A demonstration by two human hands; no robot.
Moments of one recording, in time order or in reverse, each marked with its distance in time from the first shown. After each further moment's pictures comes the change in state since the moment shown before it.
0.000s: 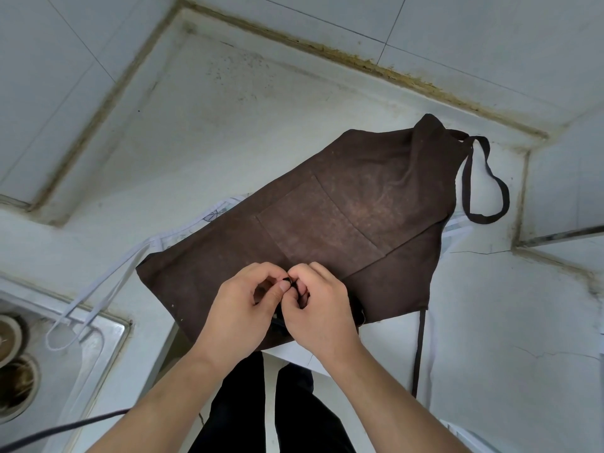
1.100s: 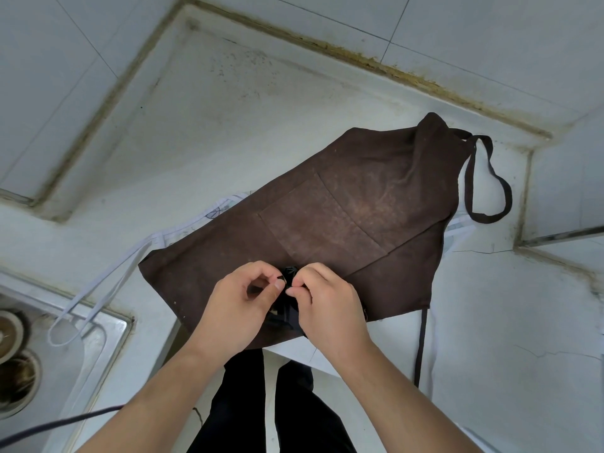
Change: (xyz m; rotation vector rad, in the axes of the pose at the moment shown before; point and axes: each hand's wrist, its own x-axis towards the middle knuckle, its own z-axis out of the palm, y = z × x) left_hand 0.000 -0.001 -0.010 -0.011 -0.023 -0.123; right_hand -0.001 0.011 -0.005 -0.222 -0.004 -0.138
